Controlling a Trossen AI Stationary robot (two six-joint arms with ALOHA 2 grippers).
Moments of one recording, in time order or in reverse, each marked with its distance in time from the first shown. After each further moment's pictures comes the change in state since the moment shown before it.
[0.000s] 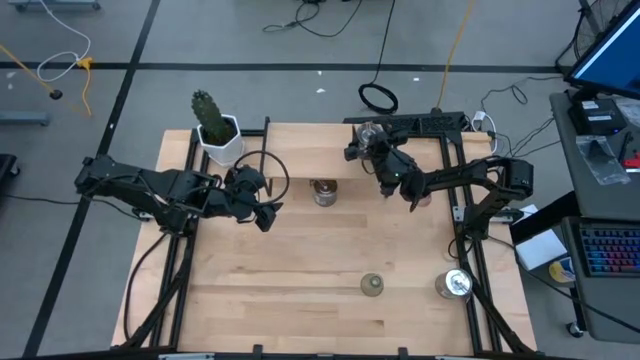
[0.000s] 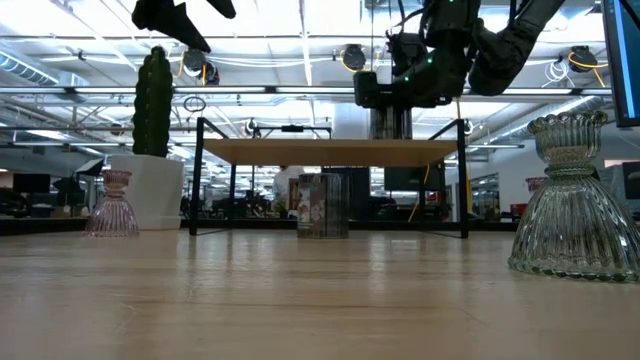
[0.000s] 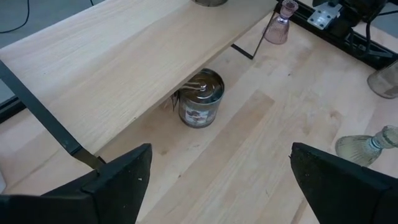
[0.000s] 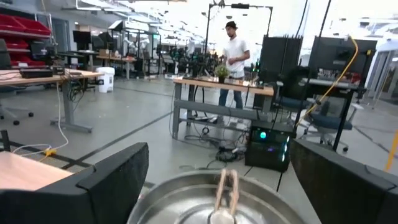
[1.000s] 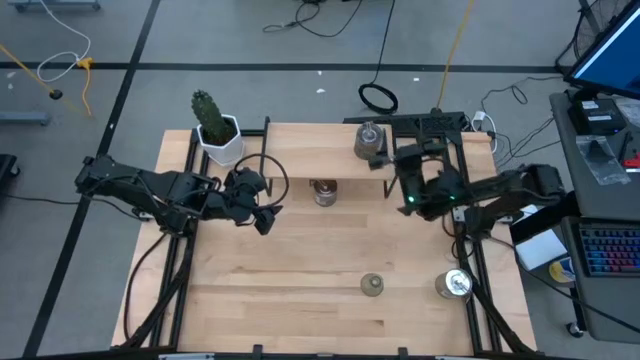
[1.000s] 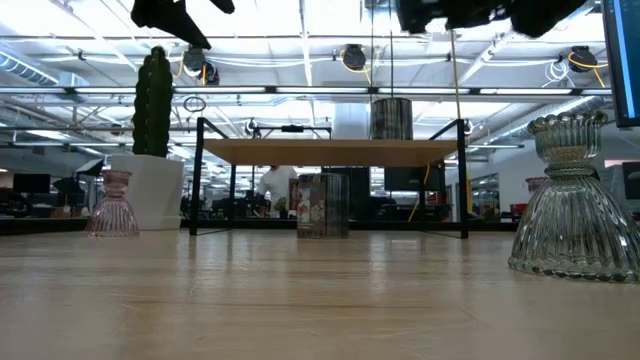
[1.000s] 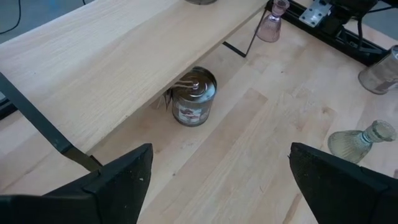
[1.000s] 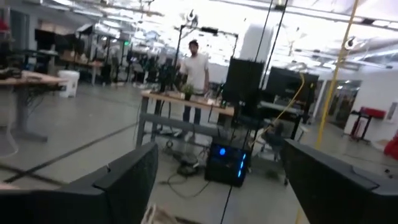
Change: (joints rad) left arm -0.024 0.000 0.000 0.007 0.001 0.000; right arm 0.311 -0.243 0.000 0.428 0.367 -0.792
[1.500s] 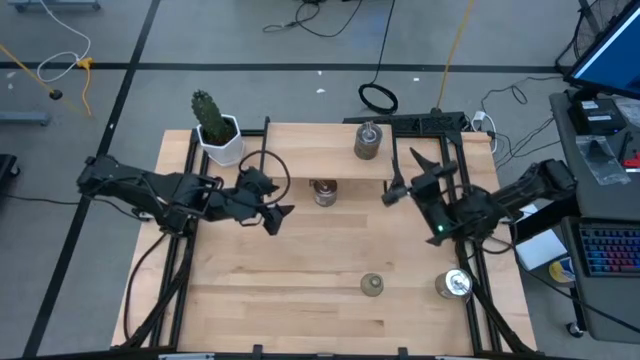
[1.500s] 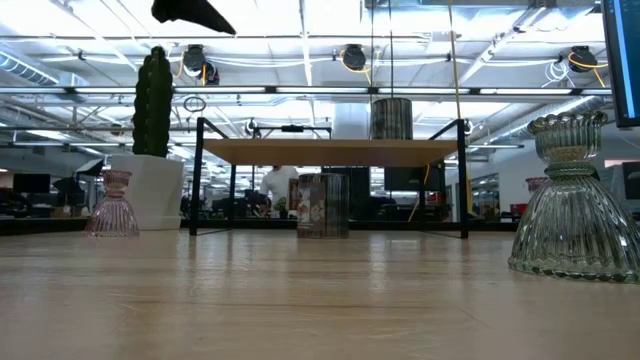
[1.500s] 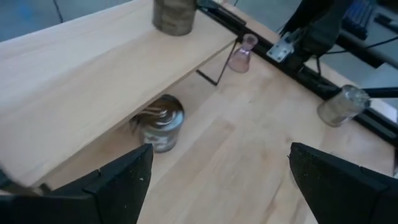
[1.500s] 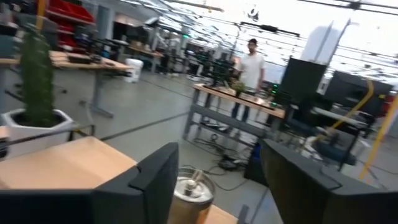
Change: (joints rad) left arm -0.005 0.030 0.000 0.199 0.001 0.010; right arm 0.337 -0.149 0.000 -0.138 0.114 -0.086
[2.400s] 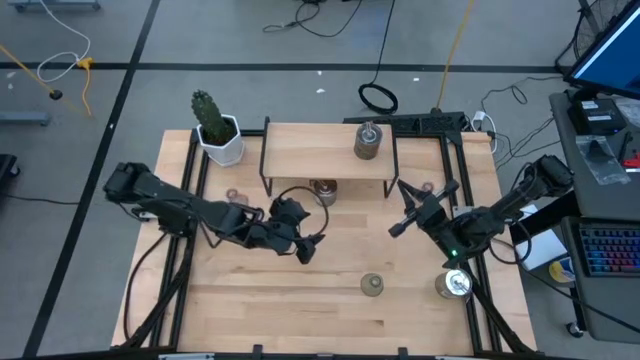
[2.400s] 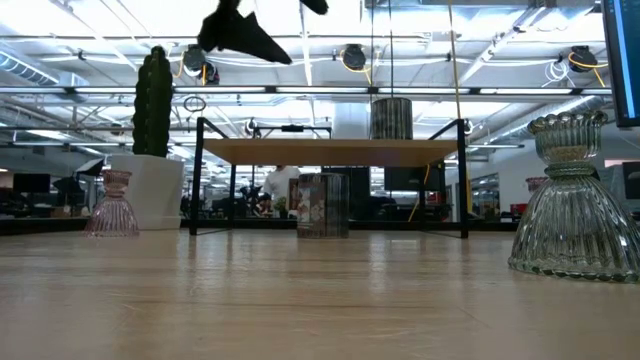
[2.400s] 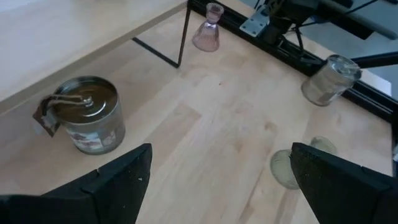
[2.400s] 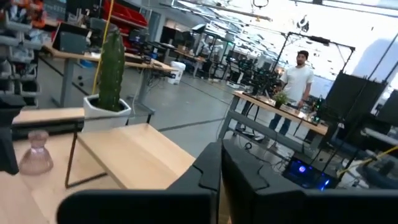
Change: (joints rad) left arm -0.070 0.301 0.000 0.289 -0.003 0.022; right arm 0.221 -0.001 -0.016 -0.067 0.040 0.019
